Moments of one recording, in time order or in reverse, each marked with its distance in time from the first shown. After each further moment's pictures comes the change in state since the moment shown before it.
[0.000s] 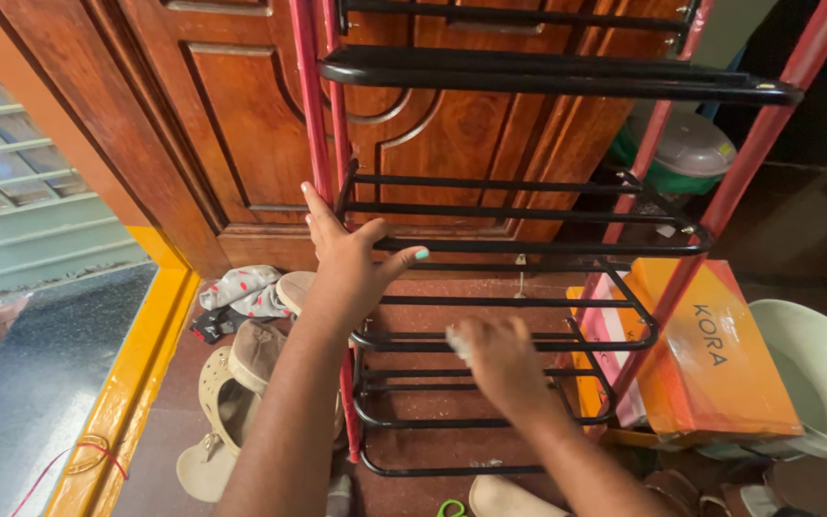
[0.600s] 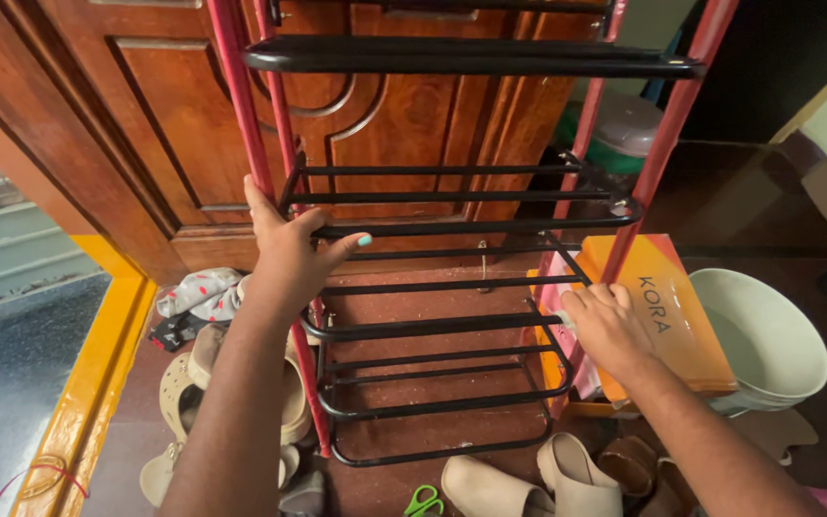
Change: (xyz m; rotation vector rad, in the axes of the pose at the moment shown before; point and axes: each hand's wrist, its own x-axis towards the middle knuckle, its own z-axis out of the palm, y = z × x) left_hand 0.004 -0.019 0.007 -0.015 0.144 0.233; right_hand -0.082 0.167 -0.086 -0.367 -0.239 0.041
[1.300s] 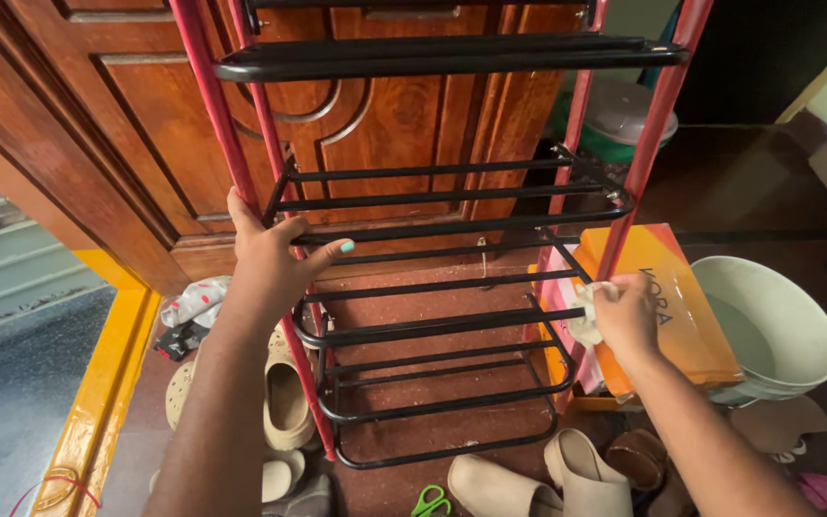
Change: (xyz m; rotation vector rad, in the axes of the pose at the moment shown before) left_hand 0.003 0.003 -0.013 0.040 -0.053 -0.011; right_hand -0.025 0.038 0.084 0.607 0.183 1.016
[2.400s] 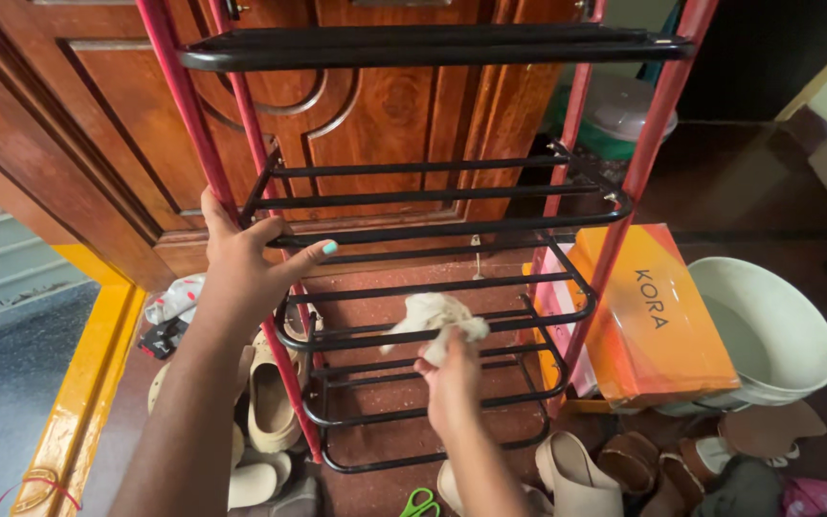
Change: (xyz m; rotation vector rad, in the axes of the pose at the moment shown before) left_hand 0.002 0.012 -0.010 0.054 -0.064 -0.100; right_hand -0.175 -0.151 0.119 1.358 -0.316 0.717
